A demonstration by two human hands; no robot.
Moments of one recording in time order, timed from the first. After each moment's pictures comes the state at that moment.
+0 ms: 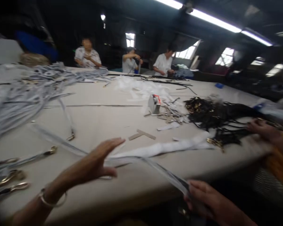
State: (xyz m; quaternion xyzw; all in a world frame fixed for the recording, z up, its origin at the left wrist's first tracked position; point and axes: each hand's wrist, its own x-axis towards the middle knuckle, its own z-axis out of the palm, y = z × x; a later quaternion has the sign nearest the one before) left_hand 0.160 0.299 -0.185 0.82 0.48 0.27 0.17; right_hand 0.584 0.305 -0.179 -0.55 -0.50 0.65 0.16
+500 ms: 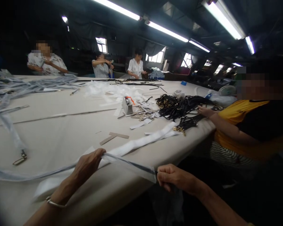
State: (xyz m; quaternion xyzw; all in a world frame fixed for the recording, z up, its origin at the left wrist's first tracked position) left_hand 0.242 0.340 -0.253 0.82 0.48 0.27 -0.13; right_hand 0.620 0.301 -0.163 -0.46 -0.61 0.63 0.12
